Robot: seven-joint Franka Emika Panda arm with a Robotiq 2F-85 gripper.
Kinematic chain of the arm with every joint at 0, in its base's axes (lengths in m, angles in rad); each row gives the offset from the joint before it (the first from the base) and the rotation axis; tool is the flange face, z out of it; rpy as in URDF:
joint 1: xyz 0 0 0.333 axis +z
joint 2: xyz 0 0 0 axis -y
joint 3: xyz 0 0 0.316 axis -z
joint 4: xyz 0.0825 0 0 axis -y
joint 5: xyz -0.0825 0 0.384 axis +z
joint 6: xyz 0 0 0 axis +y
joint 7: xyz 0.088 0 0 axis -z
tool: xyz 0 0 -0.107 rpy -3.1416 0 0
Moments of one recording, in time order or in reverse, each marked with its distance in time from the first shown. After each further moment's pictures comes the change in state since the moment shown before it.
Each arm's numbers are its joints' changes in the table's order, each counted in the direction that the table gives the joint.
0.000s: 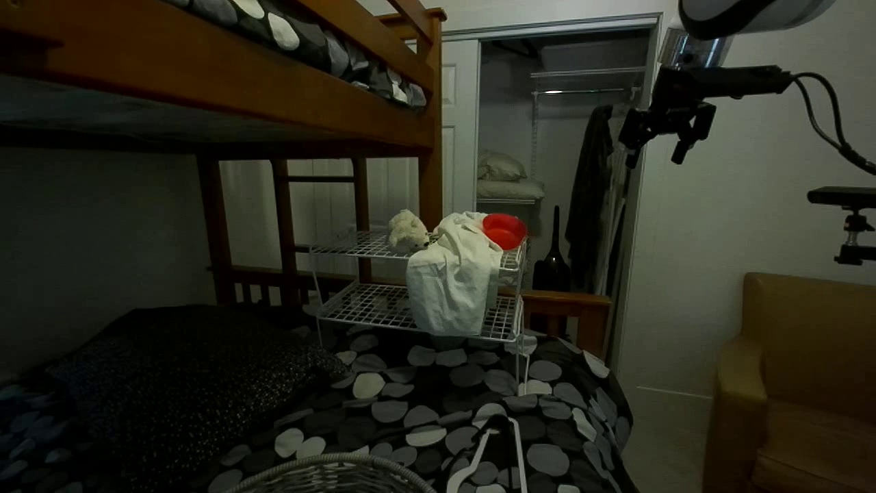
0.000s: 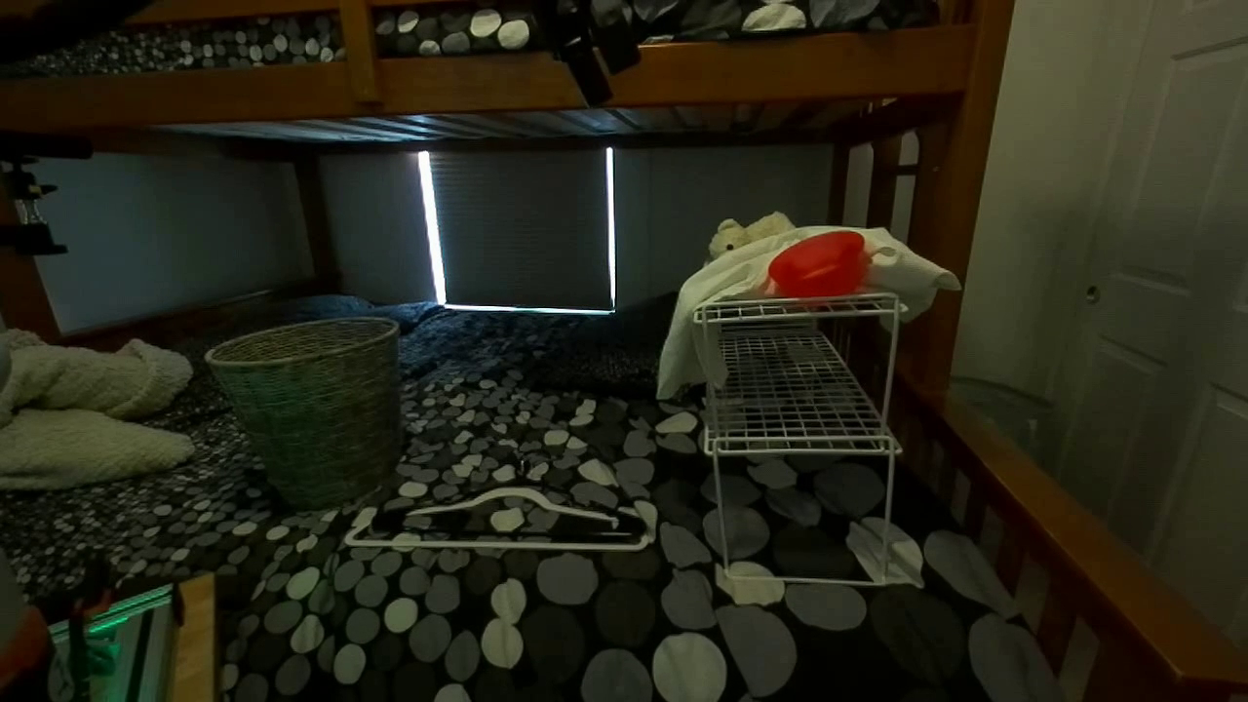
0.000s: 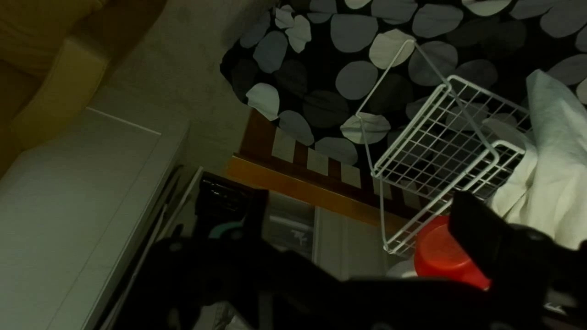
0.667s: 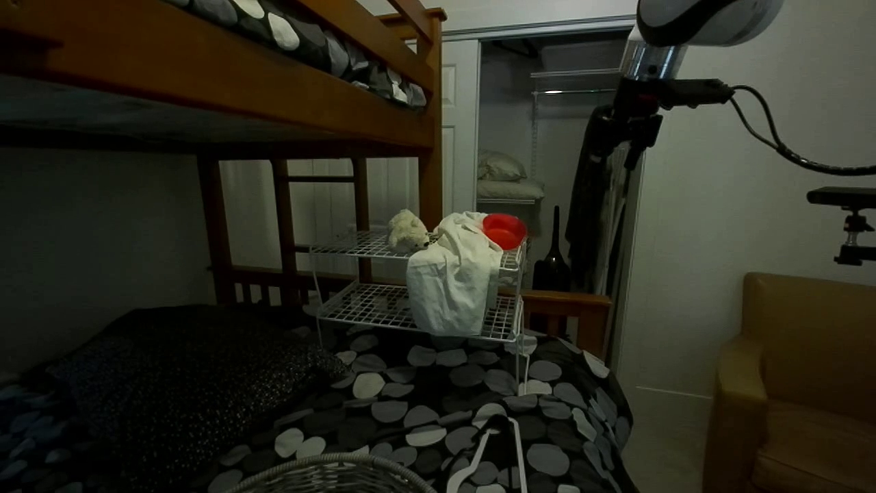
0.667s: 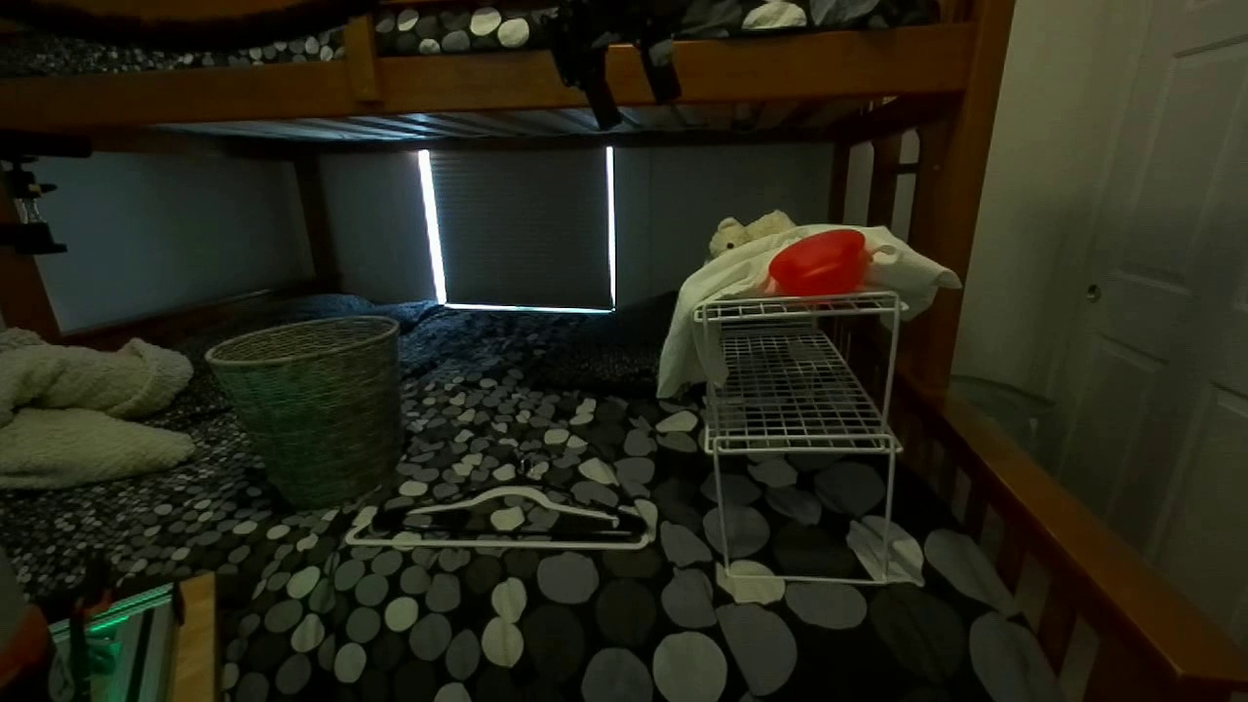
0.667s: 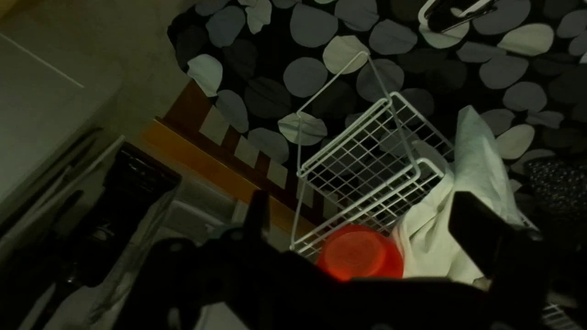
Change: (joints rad) arm 0.096 -0.144 0.023 0.102 0.075 -0.014 -0.269
